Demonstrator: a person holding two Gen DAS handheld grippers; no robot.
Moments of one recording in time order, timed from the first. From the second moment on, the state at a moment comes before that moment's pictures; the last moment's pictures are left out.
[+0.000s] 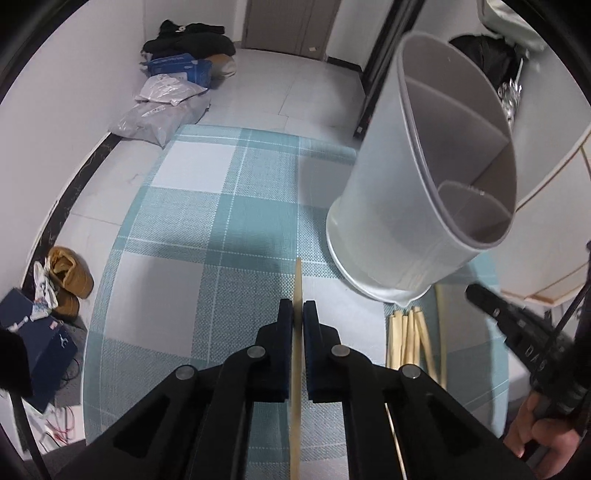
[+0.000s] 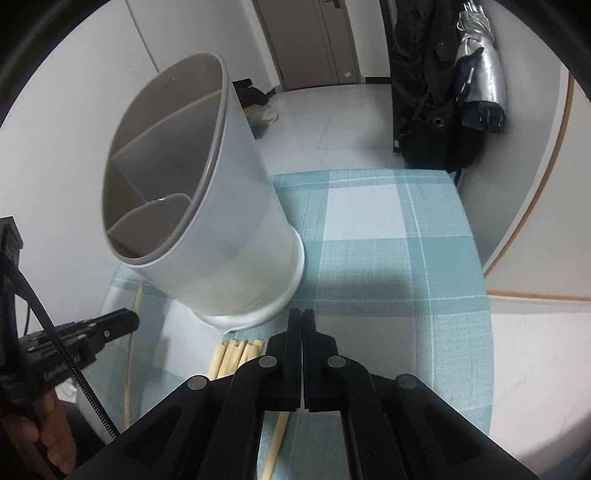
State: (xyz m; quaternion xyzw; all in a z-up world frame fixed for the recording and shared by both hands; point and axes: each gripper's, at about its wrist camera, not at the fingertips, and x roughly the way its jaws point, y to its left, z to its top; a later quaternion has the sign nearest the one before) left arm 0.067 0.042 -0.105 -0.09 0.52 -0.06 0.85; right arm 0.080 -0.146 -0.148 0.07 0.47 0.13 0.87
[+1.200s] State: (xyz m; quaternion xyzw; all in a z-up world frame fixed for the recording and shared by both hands) left arm 0.053 0.072 -0.059 -0.16 0.43 -0.11 0.88; right arm 0.054 -0.150 -0.107 0.07 0.37 0.13 0.92
